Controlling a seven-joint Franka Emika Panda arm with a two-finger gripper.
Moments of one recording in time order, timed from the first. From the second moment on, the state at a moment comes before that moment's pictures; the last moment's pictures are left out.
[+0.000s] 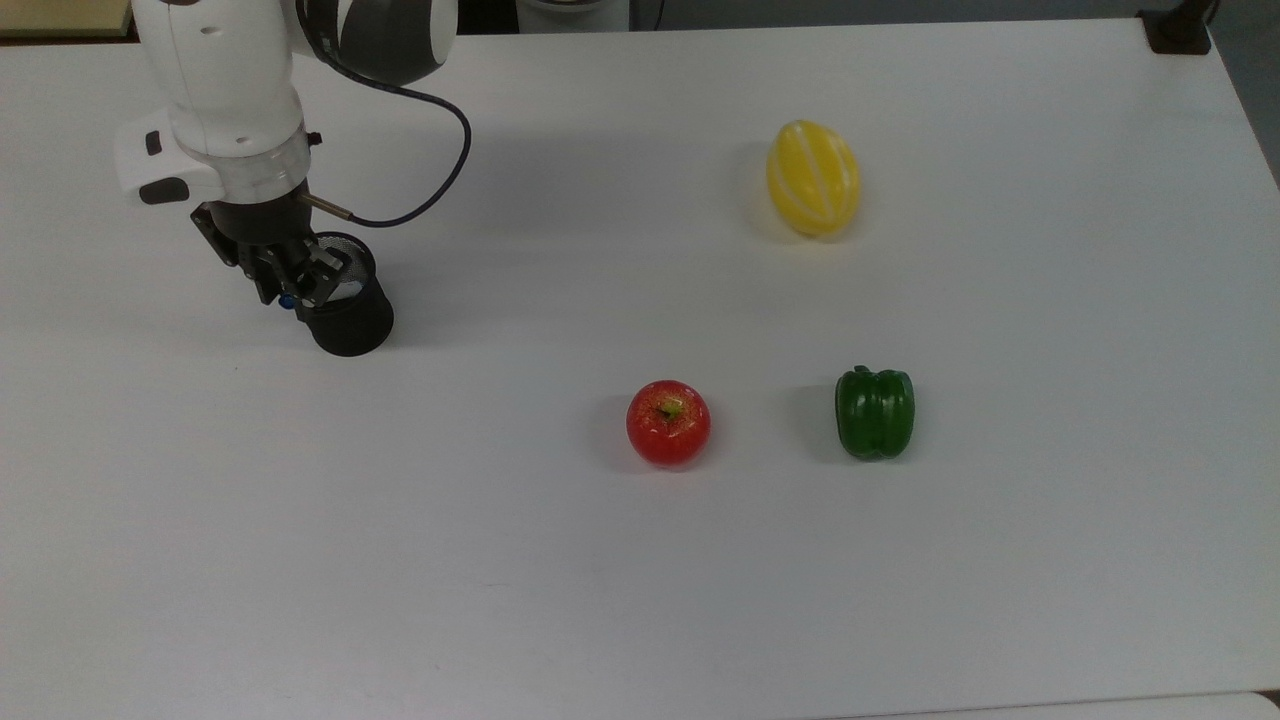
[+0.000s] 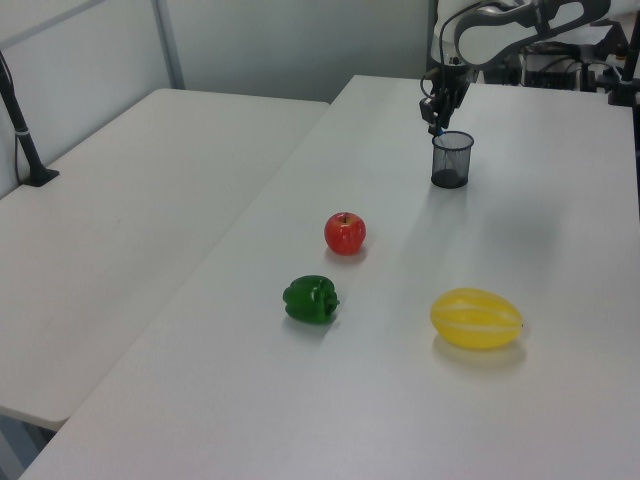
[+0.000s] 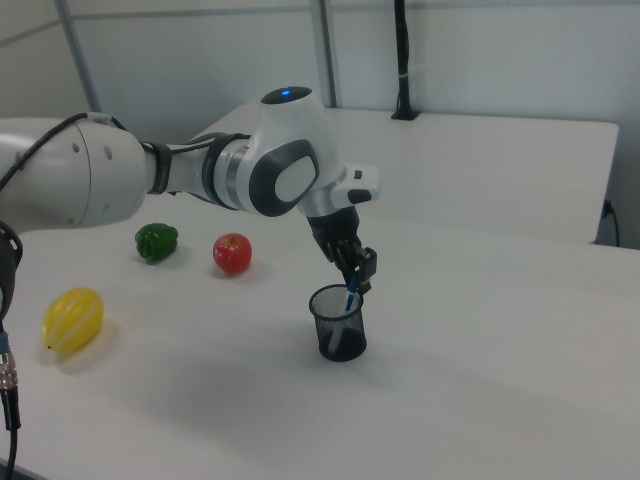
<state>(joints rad) -0.19 0.43 -0.01 -1.58 -0.12 2.19 0.21</state>
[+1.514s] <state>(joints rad) -0.19 0.32 0.00 -1.55 -0.12 2.20 0.22</state>
